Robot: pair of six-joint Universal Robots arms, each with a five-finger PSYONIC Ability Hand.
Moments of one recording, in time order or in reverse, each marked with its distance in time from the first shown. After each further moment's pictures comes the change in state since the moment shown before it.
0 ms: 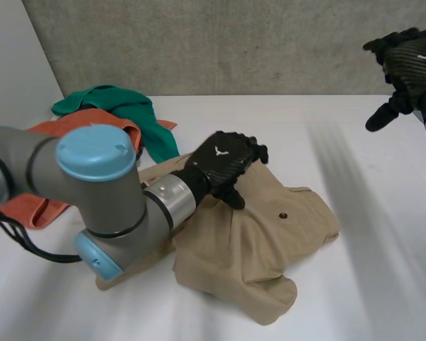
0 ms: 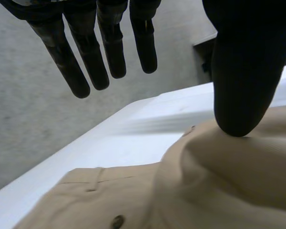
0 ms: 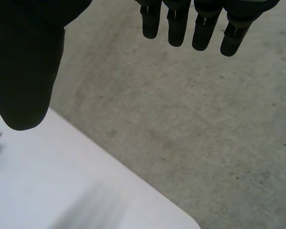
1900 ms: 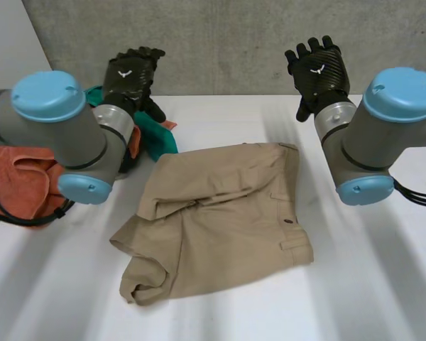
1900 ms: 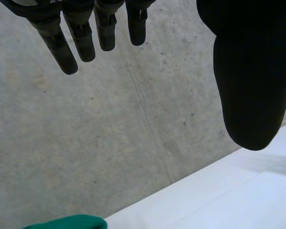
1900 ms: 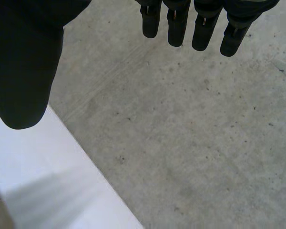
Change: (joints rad) left arm 0.212 -0.097 0.273 0.092 -0.362 -0.117; right arm 0.242 0.541 -0.406 -0.256 0.129 -0.204; left_hand -0.319 -0.312 -0.311 -0.307 -0.282; right_hand -0.007 0.001 0.003 0.002 0.001
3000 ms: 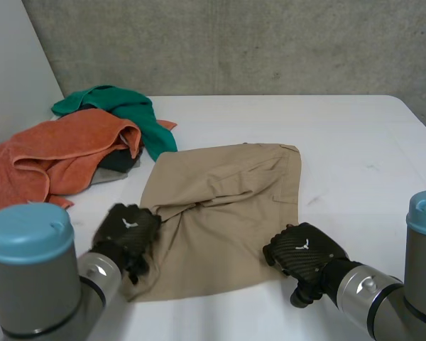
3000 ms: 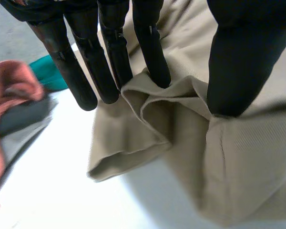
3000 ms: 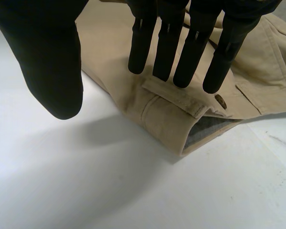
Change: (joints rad) left arm -0.101 0.382 -0.876 -0.099 -0.079 0.346; right arm 0.007 -0.476 0.895 0.362 -0.303 -0.007; left_hand 0.526 0.501 0.499 0.497 0.474; right_hand 0.401 0.405 0.398 0.400 0.369
